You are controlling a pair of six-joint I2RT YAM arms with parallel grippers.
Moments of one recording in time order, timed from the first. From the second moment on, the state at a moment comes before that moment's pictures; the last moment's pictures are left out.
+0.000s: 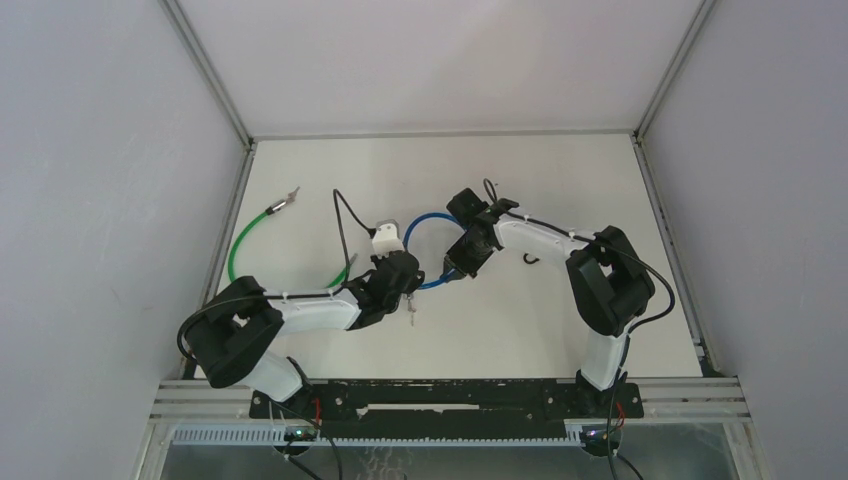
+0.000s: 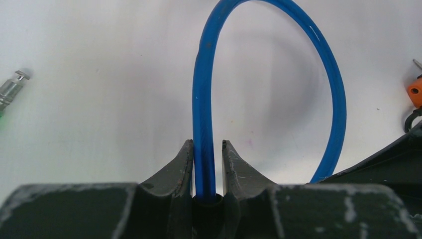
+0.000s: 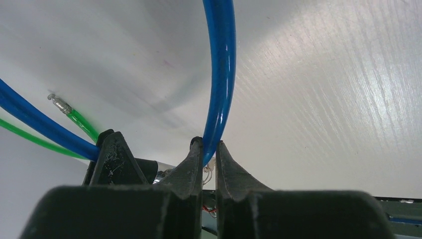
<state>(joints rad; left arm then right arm) -0.88 1.49 0.60 0.27 -0.63 -0.75 0.67 1.84 1.31 -0.79 -0.17 1.39</state>
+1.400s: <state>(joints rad) -0.87 1.46 0.60 0.29 -0.61 -0.78 0.58 1.01 0.73 -0.34 -0.07 1.10</state>
